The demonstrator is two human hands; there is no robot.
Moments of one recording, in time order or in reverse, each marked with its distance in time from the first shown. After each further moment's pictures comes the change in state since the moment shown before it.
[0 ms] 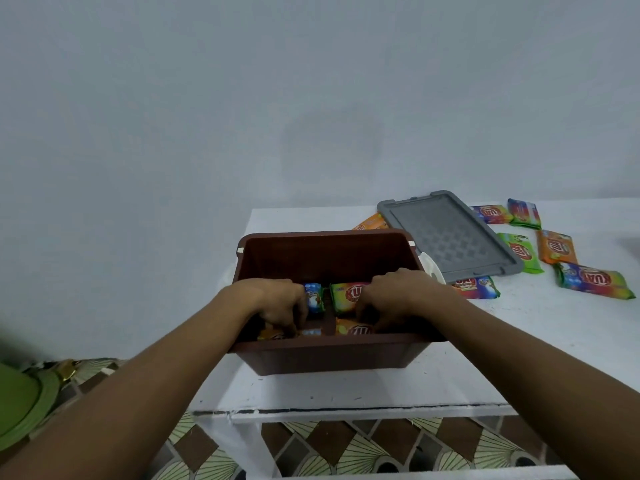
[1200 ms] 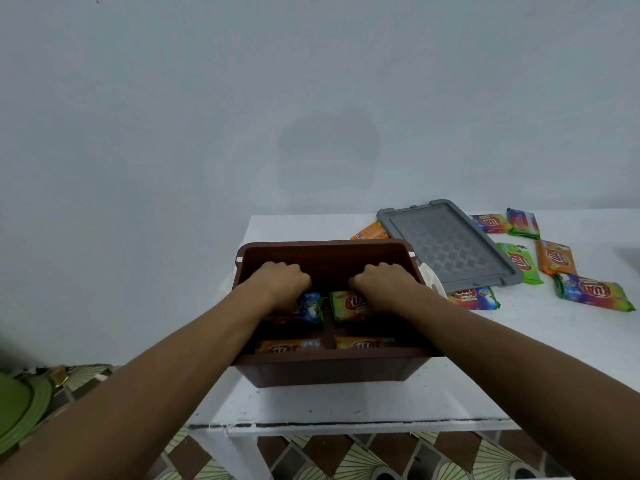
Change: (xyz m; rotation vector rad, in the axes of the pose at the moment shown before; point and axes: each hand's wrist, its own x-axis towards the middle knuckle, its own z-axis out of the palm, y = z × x) left_hand 0.016 0.007 -0.020 0.489 0.321 -0.111; right_hand 0.042 0.014 0.004 -0.016 0.230 0.137
